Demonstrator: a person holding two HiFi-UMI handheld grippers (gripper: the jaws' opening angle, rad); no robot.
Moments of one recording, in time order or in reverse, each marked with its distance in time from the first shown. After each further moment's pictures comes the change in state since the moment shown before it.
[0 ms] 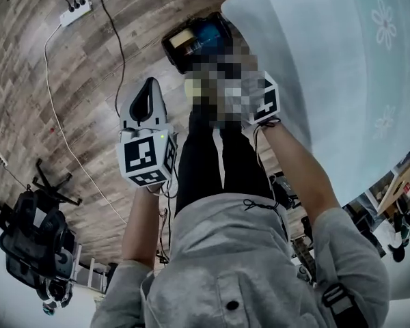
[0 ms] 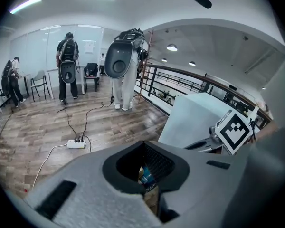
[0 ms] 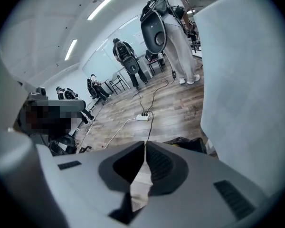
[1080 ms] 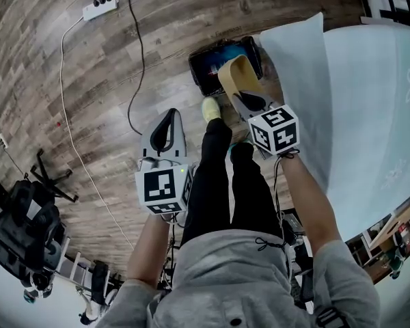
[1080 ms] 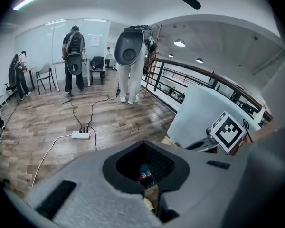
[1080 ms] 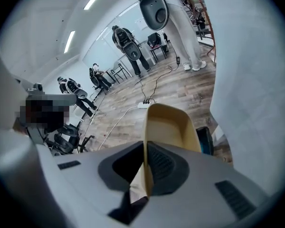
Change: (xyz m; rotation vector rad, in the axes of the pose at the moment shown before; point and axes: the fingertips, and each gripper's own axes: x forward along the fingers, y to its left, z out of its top) left arm 0.013 0.028 -0.041 -0.056 0.061 0.042; right arm 0.046 -0.018 -0.039 -0.008 0.146 0.047
